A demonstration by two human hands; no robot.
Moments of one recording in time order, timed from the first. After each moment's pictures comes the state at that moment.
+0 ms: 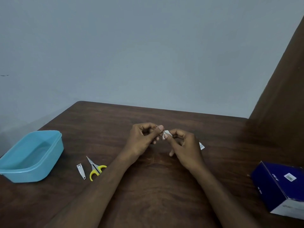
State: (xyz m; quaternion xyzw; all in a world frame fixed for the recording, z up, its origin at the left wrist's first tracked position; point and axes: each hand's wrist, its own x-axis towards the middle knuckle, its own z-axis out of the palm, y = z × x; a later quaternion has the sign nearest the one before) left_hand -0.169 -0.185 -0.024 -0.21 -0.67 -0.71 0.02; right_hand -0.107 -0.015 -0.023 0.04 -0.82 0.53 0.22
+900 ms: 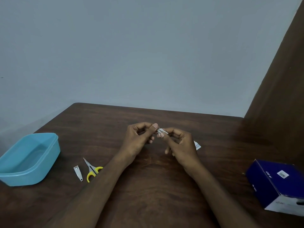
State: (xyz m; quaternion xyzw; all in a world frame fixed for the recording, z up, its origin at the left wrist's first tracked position) left_hand -0.170 -0.187 -0.023 -0.20 -0.65 -0.73 0.03; right_hand -0.110 -0.020 -0.022 0.05 -0.74 0.65 0.19
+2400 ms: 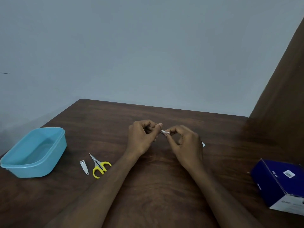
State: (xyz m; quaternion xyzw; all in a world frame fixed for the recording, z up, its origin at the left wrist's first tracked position) left_hand -0.162 -0.187 -0.021 -0.19 -0.78 -0.57 0.19; right_hand -0.111 -0.016 -0.034 0.06 -0.87 0.32 0.37
